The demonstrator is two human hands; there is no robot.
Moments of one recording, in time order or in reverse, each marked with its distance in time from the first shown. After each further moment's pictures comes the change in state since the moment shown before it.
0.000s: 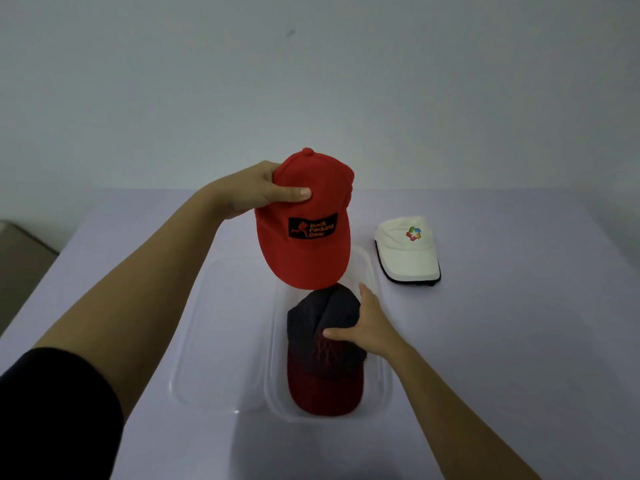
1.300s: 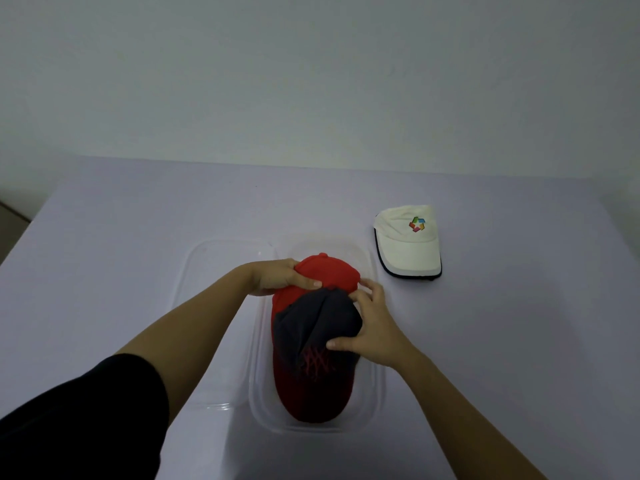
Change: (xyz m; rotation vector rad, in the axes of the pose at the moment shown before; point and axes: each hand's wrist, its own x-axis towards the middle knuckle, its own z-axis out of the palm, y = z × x) left_hand 0.036 -0.145 0.095 -0.262 -0.394 -0.470; right_hand 0.003 0.002 -0.013 -0.205 -0.023 -0.186
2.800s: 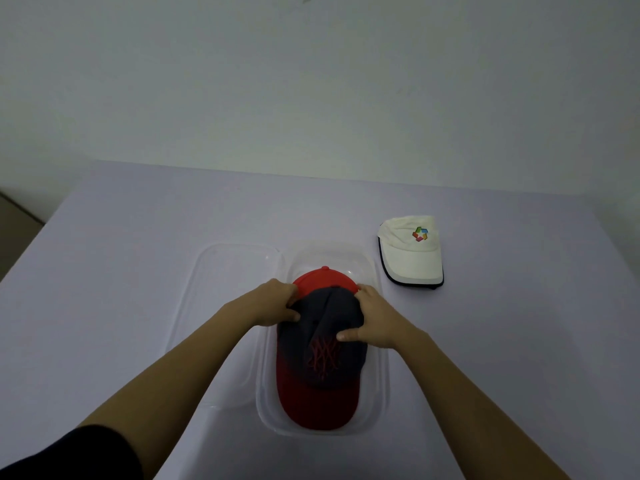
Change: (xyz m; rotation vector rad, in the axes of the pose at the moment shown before) left_hand -0.032 -0.023 0.028 0.942 0.375 -0.001; right_hand 0.025 0.000 -0.017 -0.304 -0.182 0.053
